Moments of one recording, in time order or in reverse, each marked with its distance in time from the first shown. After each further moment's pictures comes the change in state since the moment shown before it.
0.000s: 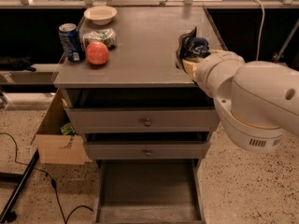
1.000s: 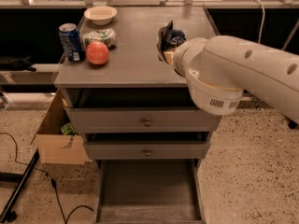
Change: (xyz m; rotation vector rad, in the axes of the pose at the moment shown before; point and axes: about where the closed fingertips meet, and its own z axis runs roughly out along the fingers) arm -0.018 0.030 0.065 -0.041 0.039 -0.051
